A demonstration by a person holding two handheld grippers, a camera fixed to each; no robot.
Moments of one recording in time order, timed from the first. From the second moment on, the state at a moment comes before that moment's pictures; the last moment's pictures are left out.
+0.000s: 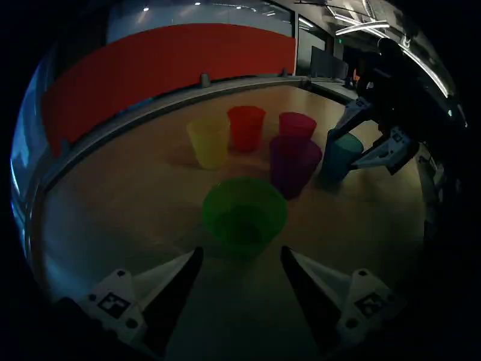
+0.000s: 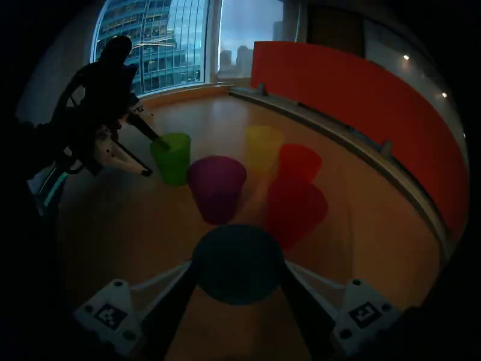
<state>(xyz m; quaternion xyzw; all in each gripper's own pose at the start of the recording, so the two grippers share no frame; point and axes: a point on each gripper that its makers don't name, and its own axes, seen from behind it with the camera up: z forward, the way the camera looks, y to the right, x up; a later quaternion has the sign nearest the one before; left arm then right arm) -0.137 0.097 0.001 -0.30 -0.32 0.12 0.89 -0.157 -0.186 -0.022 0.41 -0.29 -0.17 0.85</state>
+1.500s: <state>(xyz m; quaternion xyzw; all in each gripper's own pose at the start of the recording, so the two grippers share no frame) -0.108 0.093 -0.020 -0.28 -0.30 0.10 0.91 -0.148 -0.159 -0.043 0.38 -0.29 -0.15 0.87</state>
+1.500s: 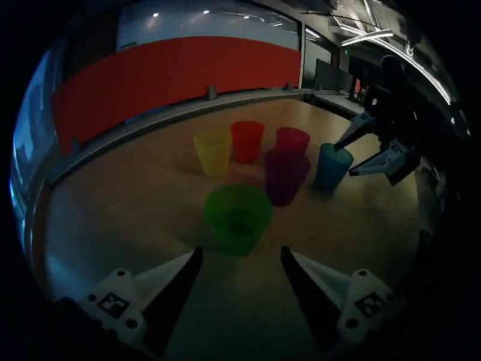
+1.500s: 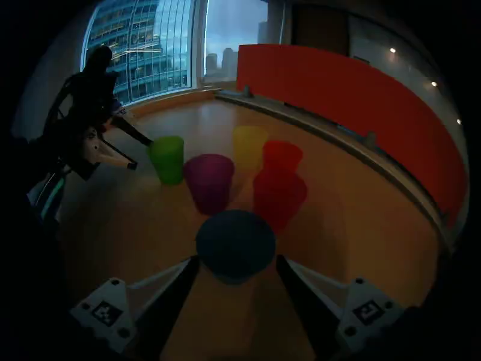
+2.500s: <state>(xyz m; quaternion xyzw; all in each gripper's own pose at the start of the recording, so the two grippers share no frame) -0.077 0.086 -0.035 -0.26 -0.25 0.08 0.93 -0.125 -0.134 -0.060 0.34 -0.25 -0.12 0.90</state>
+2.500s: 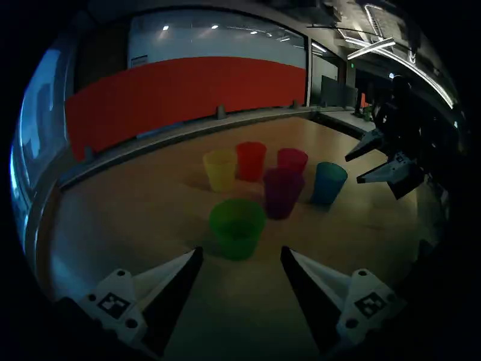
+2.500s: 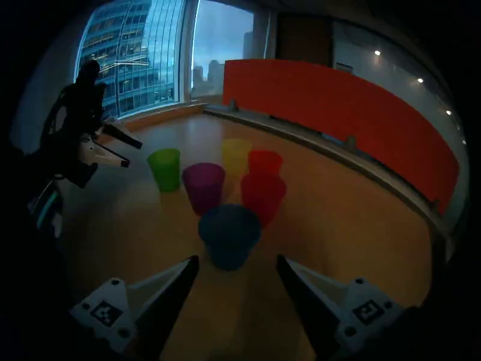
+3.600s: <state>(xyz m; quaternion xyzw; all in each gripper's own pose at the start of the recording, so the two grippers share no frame) 0.014 0.029 -0.017 -0.11 -0.08 0.04 0.99 -0.035 -0.080 -0.026 0.18 -0.09 -0.05 0.98</state>
